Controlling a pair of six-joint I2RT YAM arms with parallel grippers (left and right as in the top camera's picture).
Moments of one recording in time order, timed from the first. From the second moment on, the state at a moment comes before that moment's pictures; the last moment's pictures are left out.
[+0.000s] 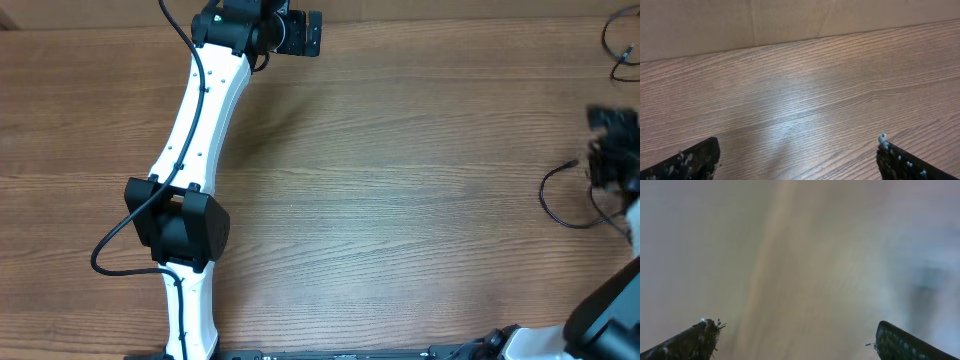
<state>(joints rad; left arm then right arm) -0.26 2.21 2.30 -0.89 0.13 -0.14 -0.66 1.62 1.05 -0.15 -0.55 0.77</state>
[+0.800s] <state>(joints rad) -0.26 2.21 2.30 -0.90 0.07 -0.14 -0.02 1.47 1.32 0.05 -0.49 0.03</state>
